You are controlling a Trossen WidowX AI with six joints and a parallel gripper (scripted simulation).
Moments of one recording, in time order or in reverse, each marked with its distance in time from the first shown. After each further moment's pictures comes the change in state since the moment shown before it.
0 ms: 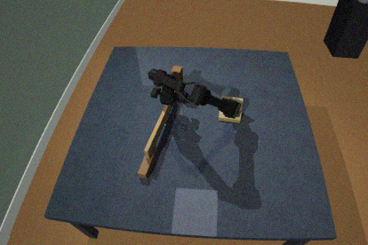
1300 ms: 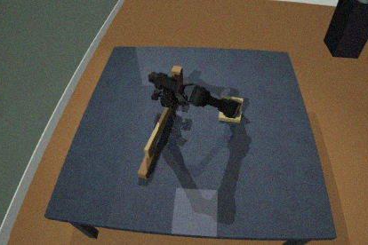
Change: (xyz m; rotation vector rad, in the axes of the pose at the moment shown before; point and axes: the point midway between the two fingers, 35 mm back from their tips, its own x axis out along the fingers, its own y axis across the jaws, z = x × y) arm 0.017 0.001 0.000 -0.001 -0.001 -0.009
